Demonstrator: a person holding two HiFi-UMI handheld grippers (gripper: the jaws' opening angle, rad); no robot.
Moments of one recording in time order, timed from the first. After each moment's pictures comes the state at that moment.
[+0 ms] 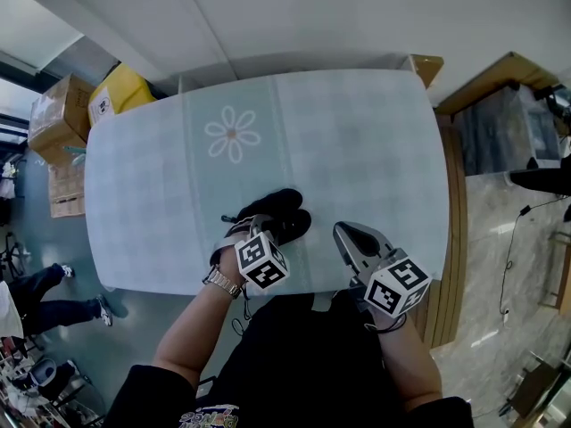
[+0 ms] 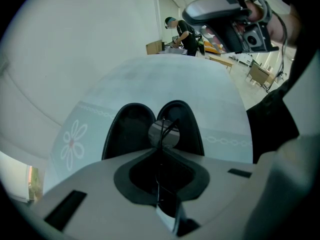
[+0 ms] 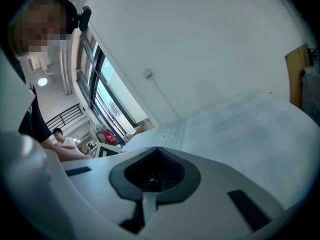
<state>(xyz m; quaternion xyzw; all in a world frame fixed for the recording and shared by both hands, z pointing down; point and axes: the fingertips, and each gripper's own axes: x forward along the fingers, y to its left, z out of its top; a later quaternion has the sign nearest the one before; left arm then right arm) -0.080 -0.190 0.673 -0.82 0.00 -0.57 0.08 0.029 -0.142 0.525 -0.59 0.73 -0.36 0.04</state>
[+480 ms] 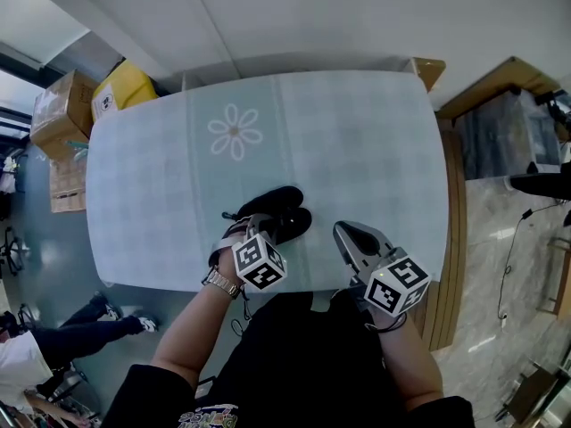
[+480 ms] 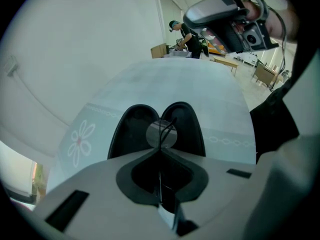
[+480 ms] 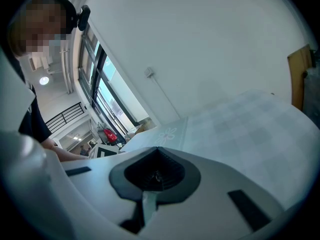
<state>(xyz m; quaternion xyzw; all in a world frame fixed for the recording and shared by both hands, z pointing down) -0.084 -0.196 0.666 -0.83 0.03 -0.55 0.09 0.027 -0.140 0.523 -0.58 0.73 -0.36 0.04</state>
